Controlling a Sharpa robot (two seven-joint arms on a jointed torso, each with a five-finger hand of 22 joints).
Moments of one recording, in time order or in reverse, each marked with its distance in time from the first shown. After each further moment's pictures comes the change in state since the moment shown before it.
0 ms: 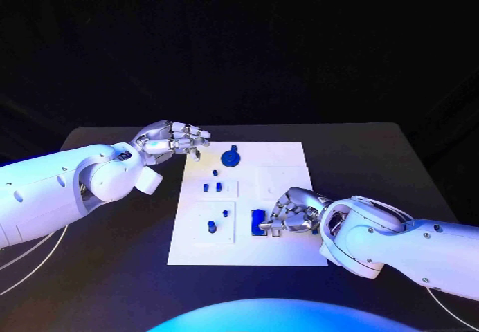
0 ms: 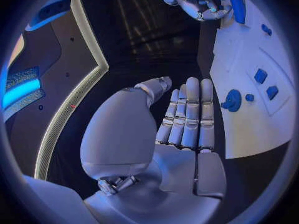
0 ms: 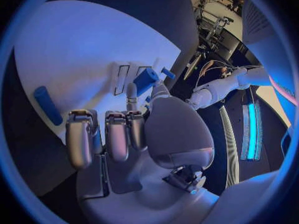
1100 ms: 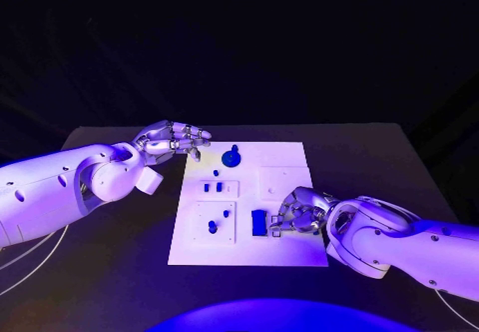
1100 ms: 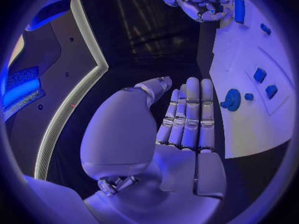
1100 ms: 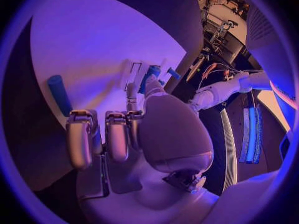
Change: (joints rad) left arm 0.000 -0.002 -0.001 -0.001 0.001 0.000 -0.001; left_hand 0.000 0.000 0.000 0.000 0.000 0.000 0.000 0.000 0.000 0.000 0.000 0.000 0.000 0.000 0.000 0.000 0.000 0.000 0.000 0.000 0.000 0.000; right arm -0.002 -0.032 0.000 -0.002 -0.041 0.004 0.007; right_hand 0.127 -0.025 0.060 -0.002 -0.005 0.000 0.000 -0.004 -0.021 0.000 0.000 0.004 0.001 0.000 0.000 0.003 0.000 0.000 0.000 0.000 0.009 0.000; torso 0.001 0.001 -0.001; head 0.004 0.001
